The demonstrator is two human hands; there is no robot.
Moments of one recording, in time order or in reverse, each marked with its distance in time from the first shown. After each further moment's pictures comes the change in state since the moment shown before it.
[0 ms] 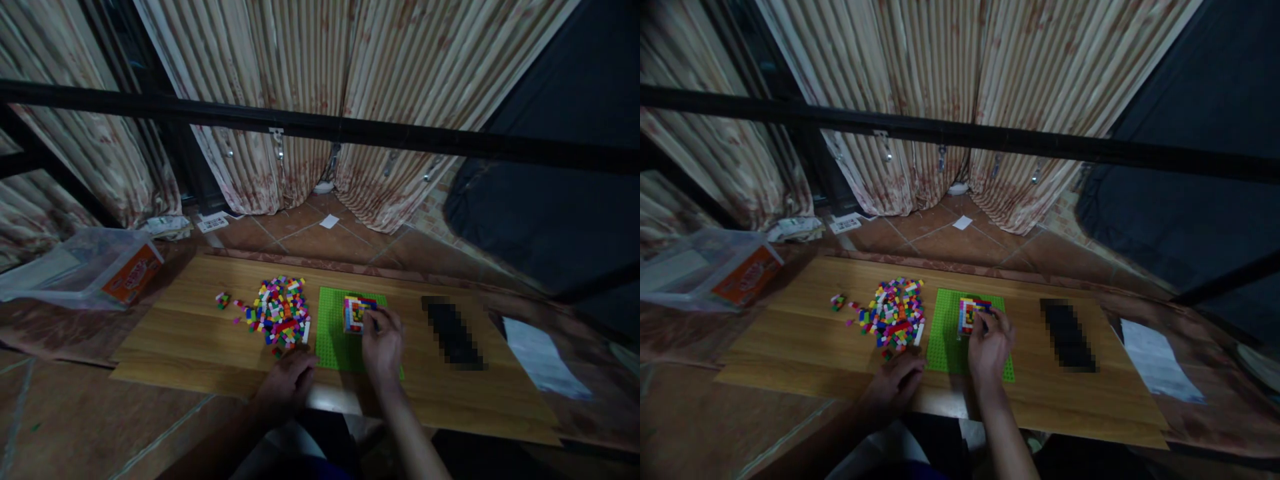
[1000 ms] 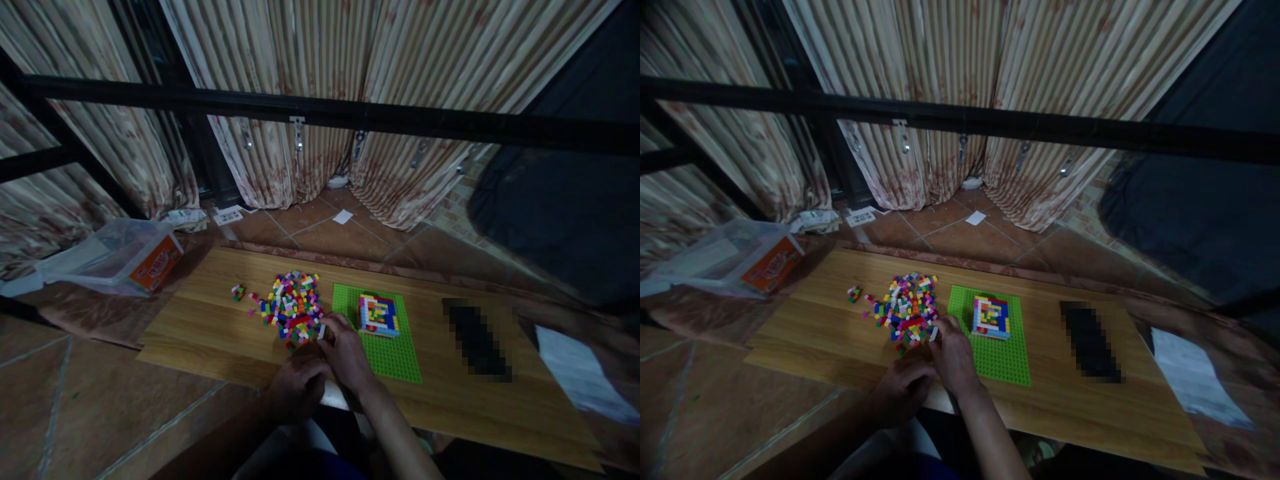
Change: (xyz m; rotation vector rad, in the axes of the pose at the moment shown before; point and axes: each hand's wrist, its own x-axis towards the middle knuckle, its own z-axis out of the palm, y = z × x) left_hand -0.003 0.006 -0.006 -0.093 -0.012 0.094; right_hand -0.037 -0.044 0.036 0.247 -0.674 -0.210
